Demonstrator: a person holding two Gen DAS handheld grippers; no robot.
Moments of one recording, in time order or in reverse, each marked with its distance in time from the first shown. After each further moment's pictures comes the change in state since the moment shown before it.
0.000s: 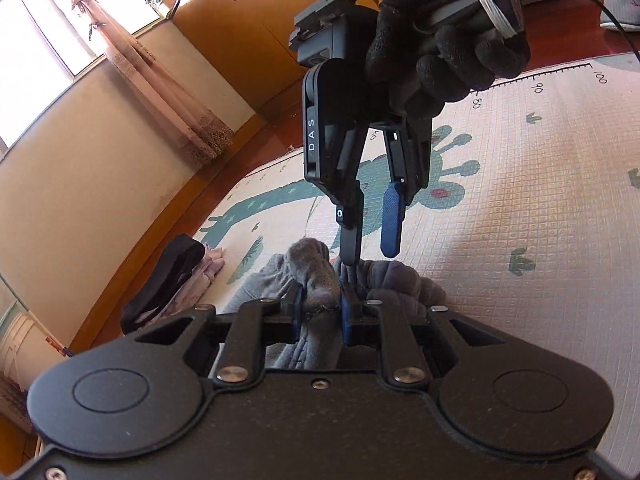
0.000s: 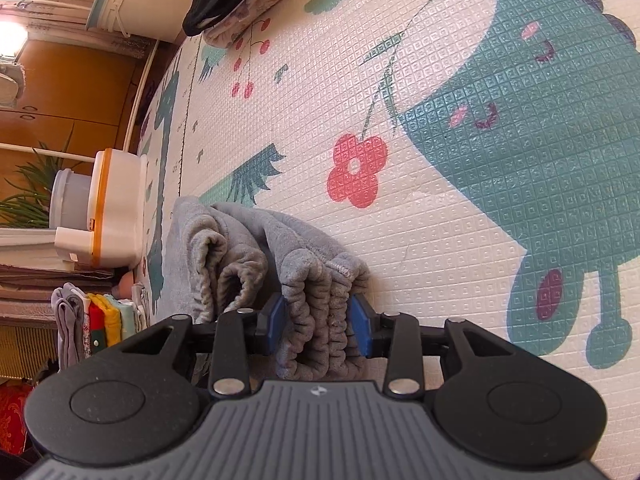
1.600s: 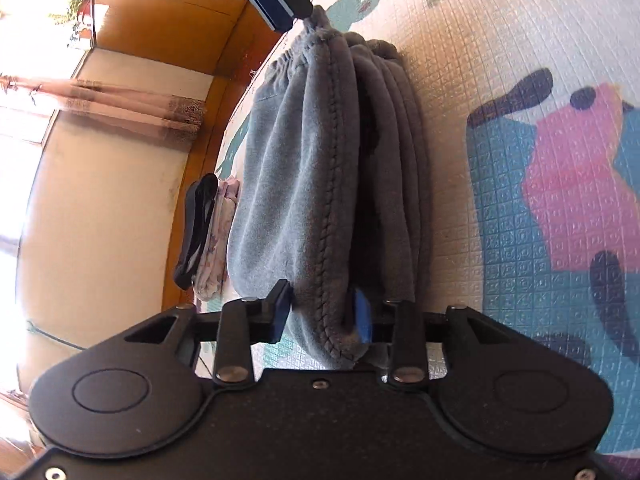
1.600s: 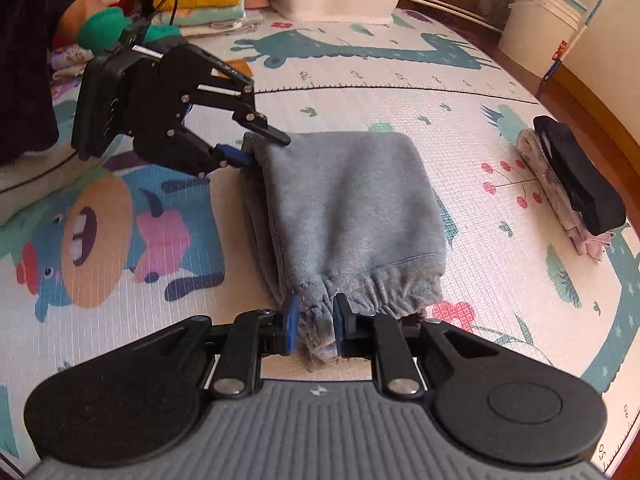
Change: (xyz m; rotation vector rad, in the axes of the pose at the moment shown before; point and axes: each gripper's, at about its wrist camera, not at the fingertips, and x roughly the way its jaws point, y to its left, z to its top) left arm -0.066 0.011 -0.106 0.405 0.212 0.041; right arm -0.002 0.154 -0.107 -1.475 0.102 -0.260
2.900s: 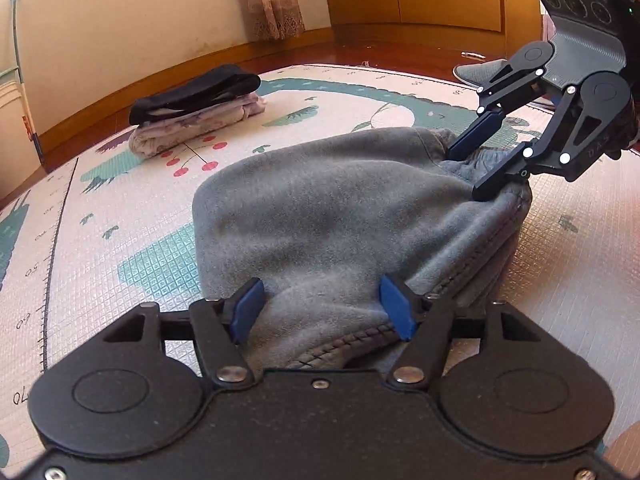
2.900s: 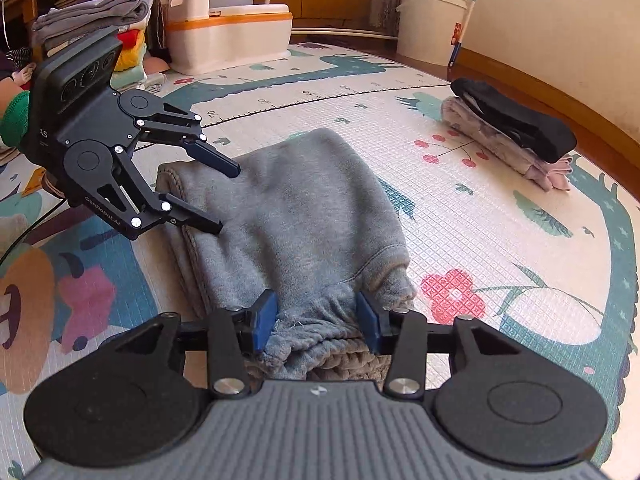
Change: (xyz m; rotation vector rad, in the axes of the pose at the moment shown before) left arm 0.045 0.046 0.003 -0.937 -0.032 -0.229; right arm 0.059 -0.004 -0.057 0.253 -0.175 -0.148
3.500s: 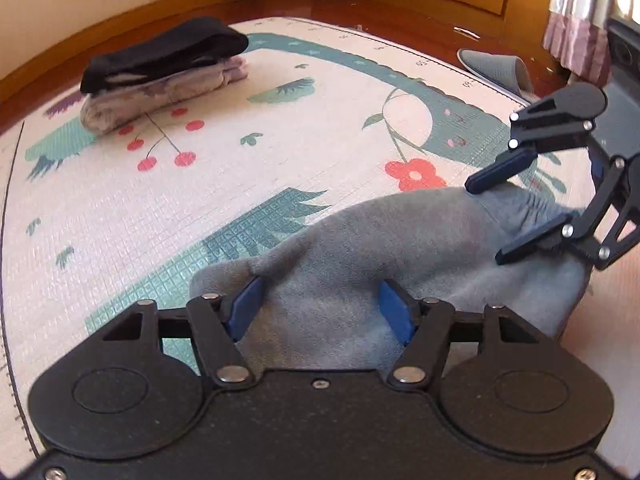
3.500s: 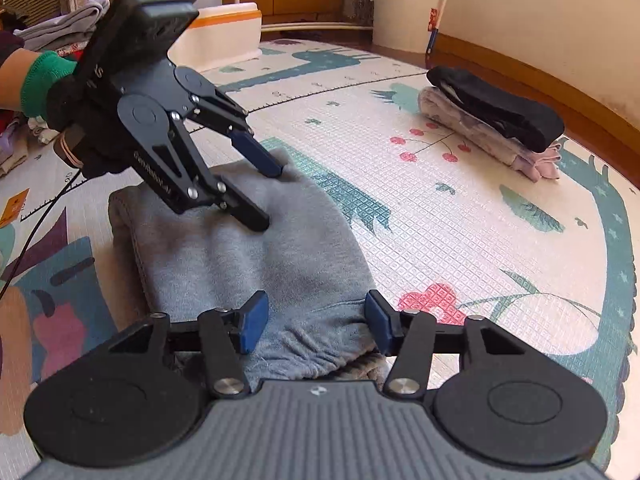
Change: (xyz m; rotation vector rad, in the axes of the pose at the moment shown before) left arm 0.069 0.054 0.061 -0.006 0.155 -0.178; right arm 0.023 -0.028 0.014 0.071 -0.004 -0.031
